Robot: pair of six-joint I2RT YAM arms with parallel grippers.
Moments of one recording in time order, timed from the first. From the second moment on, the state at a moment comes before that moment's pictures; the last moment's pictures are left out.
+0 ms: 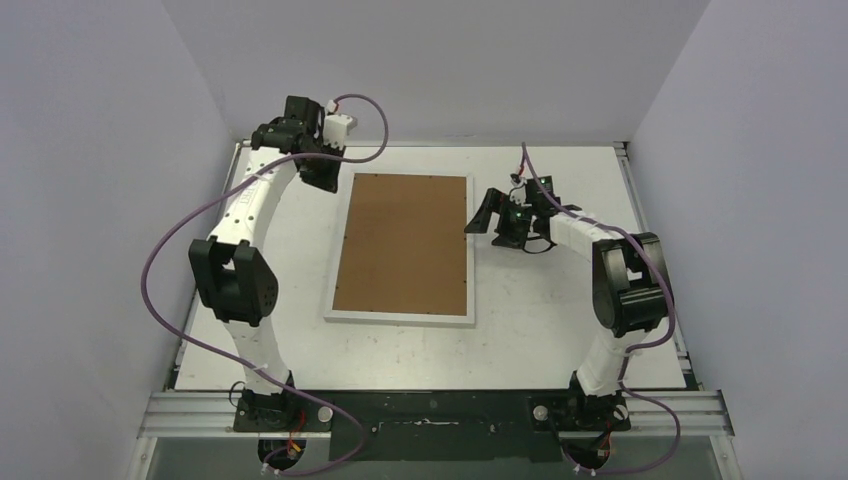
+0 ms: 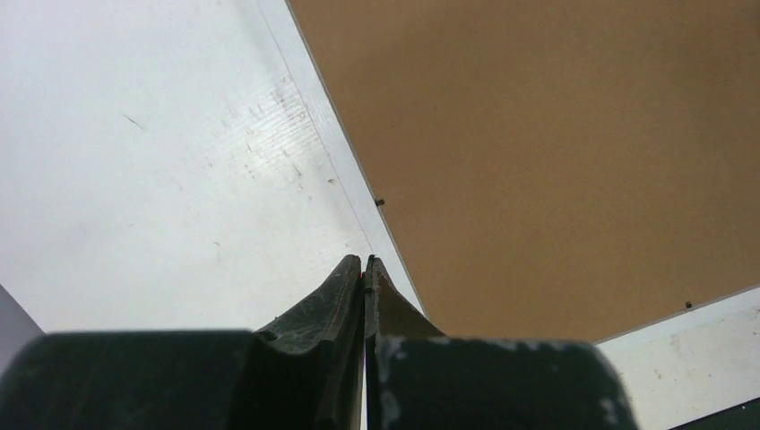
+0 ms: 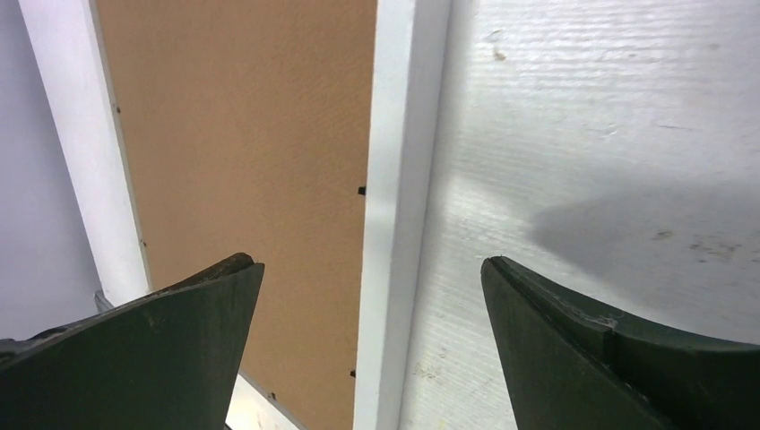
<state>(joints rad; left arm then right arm) -0.17 1.92 1.90 -1.03 0.16 0.20 0.22 1.82 1.12 -0.17 -0.51 0.52</state>
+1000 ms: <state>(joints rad) -0.10 1.94 1.42 -0.83 0.23 0.17 0.34 1.72 1.12 -0.28 -0.29 0.48</state>
